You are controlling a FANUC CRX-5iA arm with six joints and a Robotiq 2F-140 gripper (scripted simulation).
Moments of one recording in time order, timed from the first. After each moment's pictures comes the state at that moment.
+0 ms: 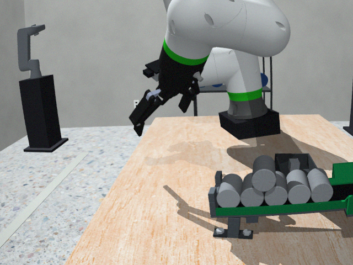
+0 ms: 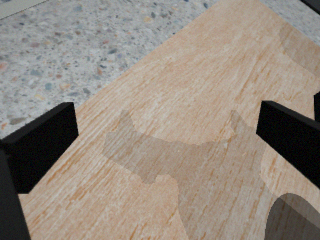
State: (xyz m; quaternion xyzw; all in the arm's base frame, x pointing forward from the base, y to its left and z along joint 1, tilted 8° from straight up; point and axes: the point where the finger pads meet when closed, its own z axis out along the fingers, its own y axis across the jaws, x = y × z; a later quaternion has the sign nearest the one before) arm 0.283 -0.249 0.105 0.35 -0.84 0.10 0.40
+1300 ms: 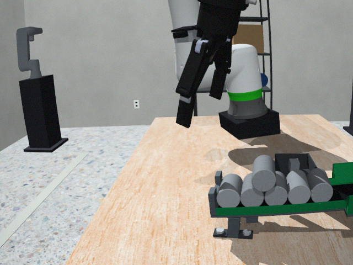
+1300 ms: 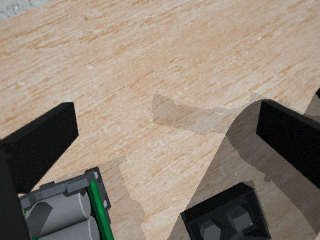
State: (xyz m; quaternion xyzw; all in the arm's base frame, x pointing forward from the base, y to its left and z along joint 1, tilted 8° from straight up) arm 0.433 -0.124 0.162 0.53 -0.82 0.08 0.20
